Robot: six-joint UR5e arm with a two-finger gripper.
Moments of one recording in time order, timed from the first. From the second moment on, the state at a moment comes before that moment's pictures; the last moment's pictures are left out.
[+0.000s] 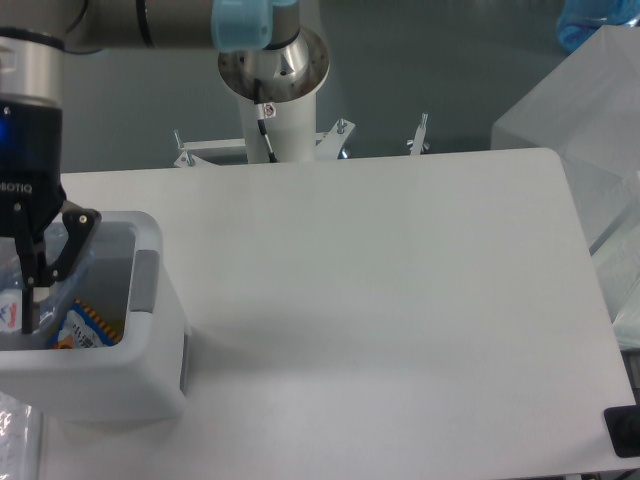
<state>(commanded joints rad) 1.99 -1.87 -1.26 -0.65 1.49 -0.12</state>
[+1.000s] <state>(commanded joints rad) 1.99 -1.86 -1.35 -0.65 1.50 -0.11</state>
